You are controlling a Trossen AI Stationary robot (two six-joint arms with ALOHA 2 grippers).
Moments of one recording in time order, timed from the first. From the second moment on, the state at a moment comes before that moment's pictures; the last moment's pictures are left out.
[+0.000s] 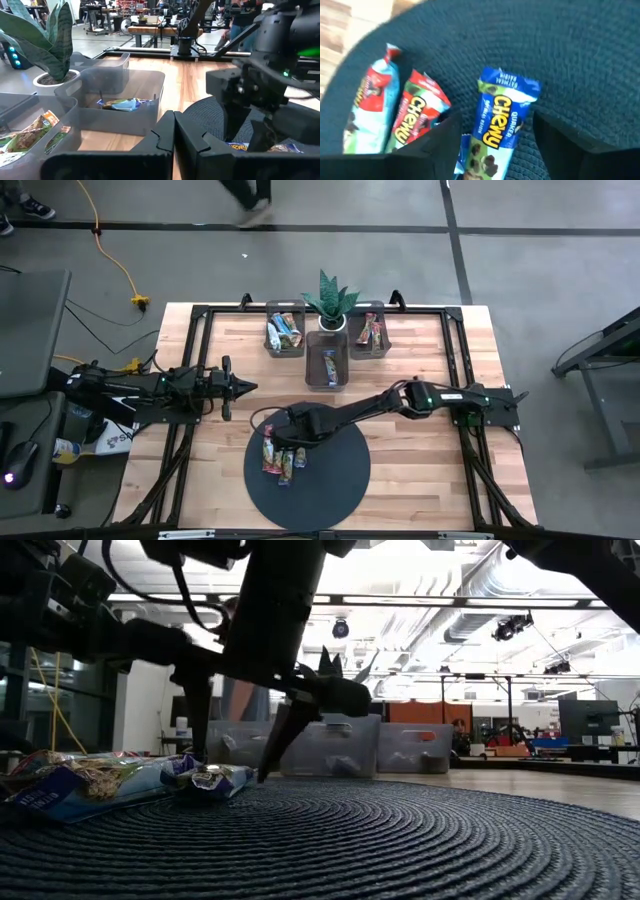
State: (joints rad) left arm -0.10 0.15 0.01 0.04 -0.22 -0.03; right arm 0.24 2.53 2.24 -1.00 0.23 1.48
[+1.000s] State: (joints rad) left arm -0.10 0.15 0.01 0.04 -0.22 -0.03; right arm 0.24 2.55 2.24 -1.00 0.21 1.46
